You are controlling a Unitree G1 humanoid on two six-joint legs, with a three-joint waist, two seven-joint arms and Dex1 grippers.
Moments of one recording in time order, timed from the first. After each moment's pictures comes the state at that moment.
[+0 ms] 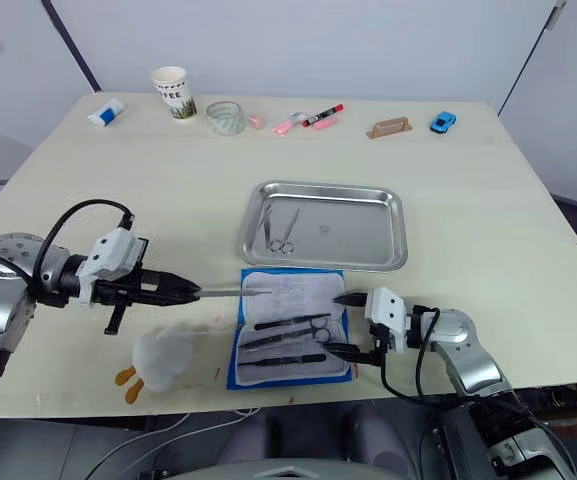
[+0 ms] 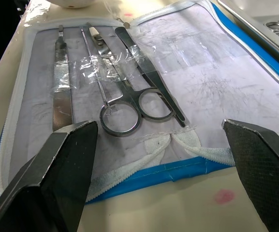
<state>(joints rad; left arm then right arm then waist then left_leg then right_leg) -0.29 1.02 0.02 0.05 -0.47 0.14 -1.50 -0.16 -0.43 0.31 0.15 0.20 -0.10 1.10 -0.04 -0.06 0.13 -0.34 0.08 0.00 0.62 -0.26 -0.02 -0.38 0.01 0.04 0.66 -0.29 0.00</state>
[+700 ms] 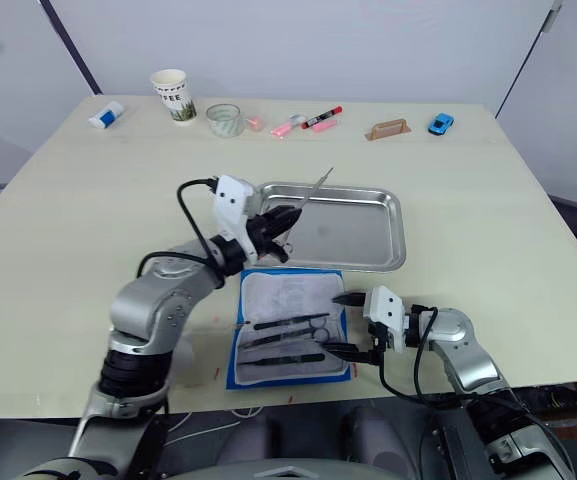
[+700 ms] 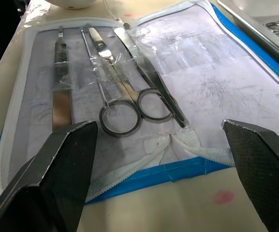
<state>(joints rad) -0.43 0.26 -0.07 -0.30 -0.35 0.76 -0.30 -0.17 -0.42 0.31 0.16 0.20 -0.10 1.11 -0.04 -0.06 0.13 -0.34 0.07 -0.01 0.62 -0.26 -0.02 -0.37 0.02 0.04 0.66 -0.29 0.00</state>
